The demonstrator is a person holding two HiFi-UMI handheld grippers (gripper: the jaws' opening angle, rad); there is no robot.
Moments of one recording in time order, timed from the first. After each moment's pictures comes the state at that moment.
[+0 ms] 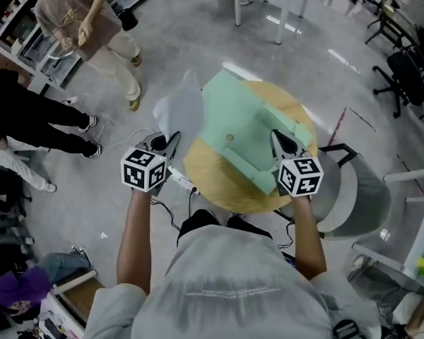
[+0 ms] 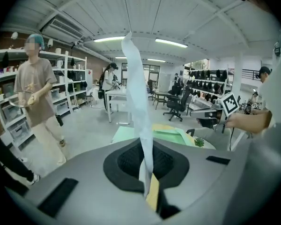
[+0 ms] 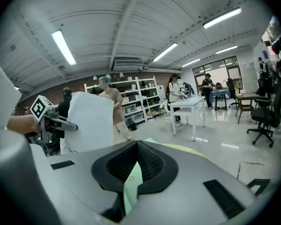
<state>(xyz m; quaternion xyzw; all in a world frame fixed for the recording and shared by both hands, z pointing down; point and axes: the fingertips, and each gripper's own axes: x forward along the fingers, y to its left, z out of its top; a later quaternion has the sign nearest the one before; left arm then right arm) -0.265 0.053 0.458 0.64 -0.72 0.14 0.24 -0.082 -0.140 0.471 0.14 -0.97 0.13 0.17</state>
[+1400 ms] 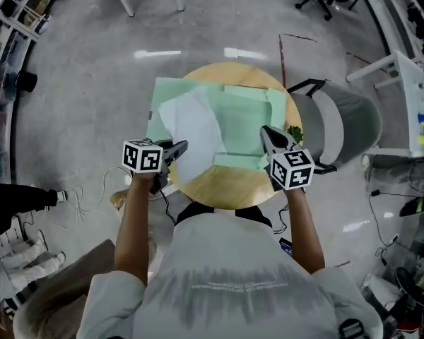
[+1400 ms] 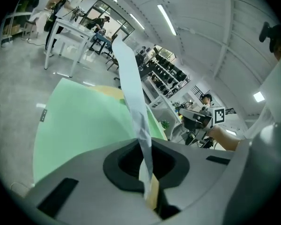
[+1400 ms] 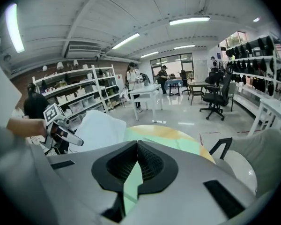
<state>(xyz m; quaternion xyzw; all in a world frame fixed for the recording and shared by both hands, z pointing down) -0.289 -0.077 0.585 0.80 -0.33 0.12 0.48 -0.081 -0.155 0.521 0.40 -0.86 0.21 0.24</state>
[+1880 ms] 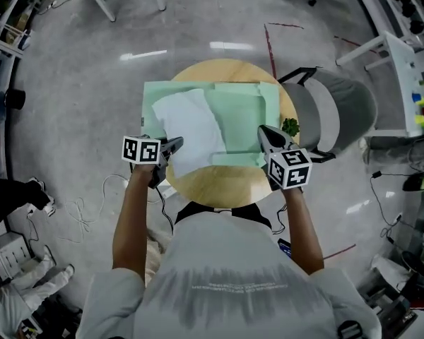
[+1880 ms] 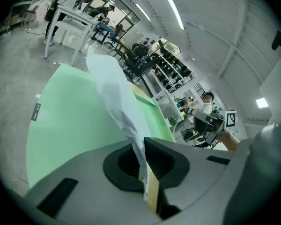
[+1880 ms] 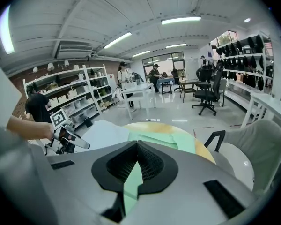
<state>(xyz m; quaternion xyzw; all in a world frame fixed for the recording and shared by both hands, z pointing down) -0.290 -0.103 0.632 0.78 -0.30 0.14 0.52 -0.068 -0.151 0.532 0.44 -0.83 0.23 0.24</state>
